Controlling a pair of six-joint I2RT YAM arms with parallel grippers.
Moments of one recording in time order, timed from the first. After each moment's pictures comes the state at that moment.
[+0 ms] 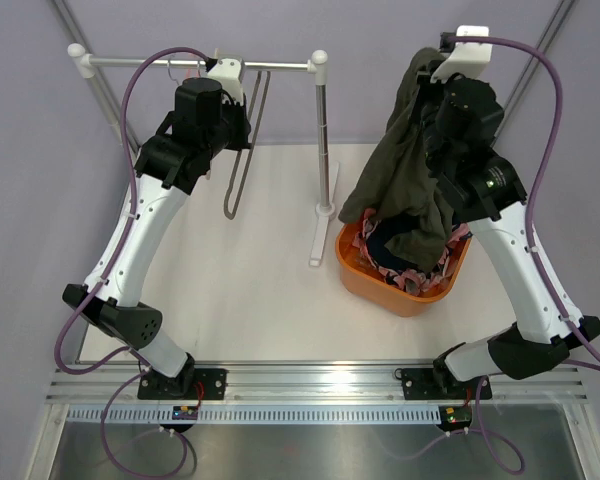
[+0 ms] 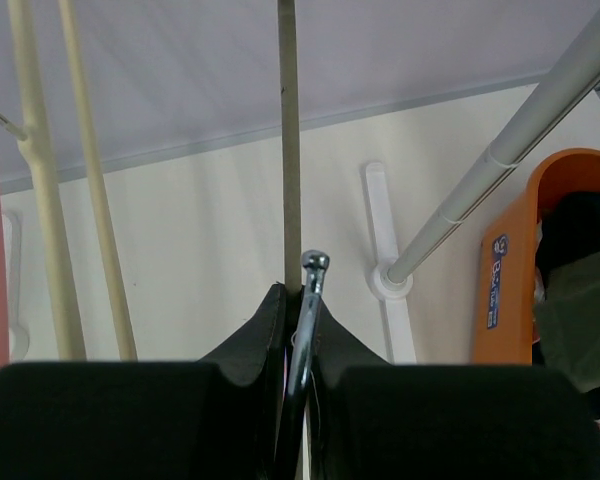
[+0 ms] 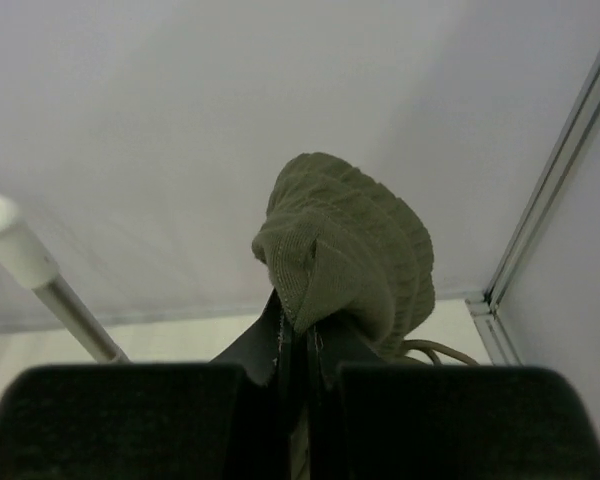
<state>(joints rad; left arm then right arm) -0.44 1.61 2.02 -0.76 -0.13 -0.13 0.54 1.45 2.02 -0.39 0.61 -0.06</state>
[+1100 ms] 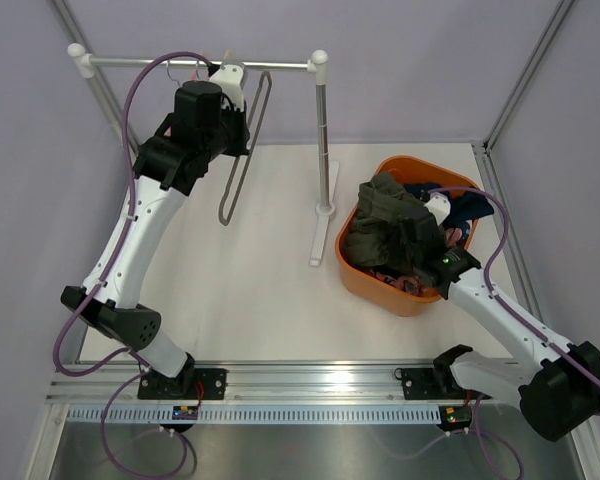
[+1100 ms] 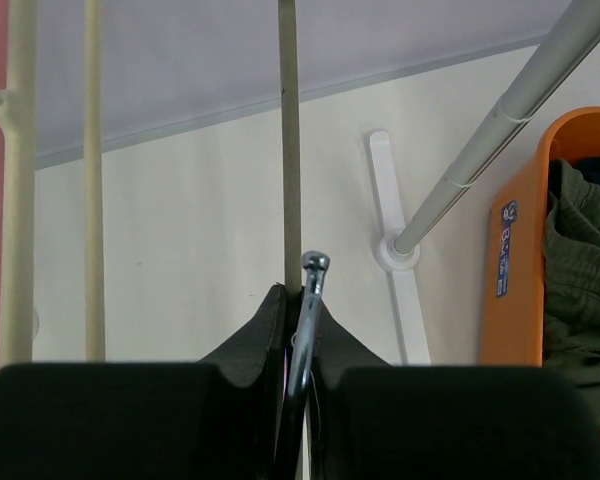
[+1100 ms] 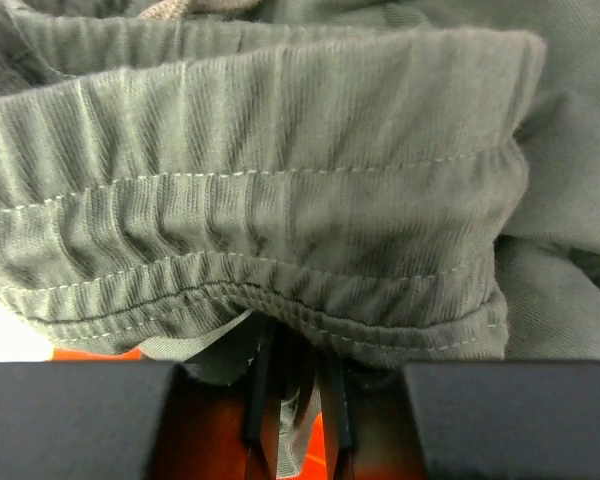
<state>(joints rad) -0.44 1.59 2.00 -0.82 -0.11 -0.10 0.48 1.09 0.81 -0.39 0.36 0.75</state>
